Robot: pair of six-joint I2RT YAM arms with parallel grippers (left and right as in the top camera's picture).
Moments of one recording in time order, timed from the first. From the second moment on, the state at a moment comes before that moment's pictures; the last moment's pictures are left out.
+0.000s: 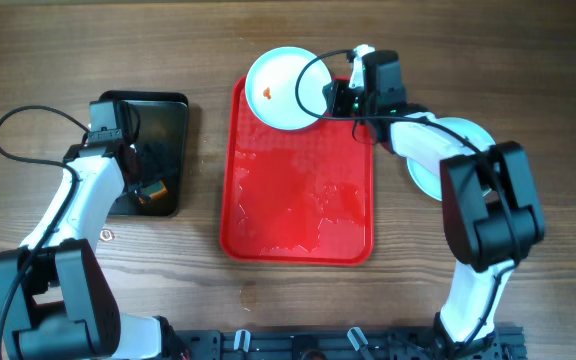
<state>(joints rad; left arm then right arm) 0.13 1.62 0.96 -0.62 -0.11 -0.36 0.28 2.06 1.22 0.10 -0.24 0.38</state>
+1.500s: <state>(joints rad) 0.13 1.62 0.96 -0.62 -0.11 -0.36 0.35 1.83 1.23 -0.64 -0.15 0.31</state>
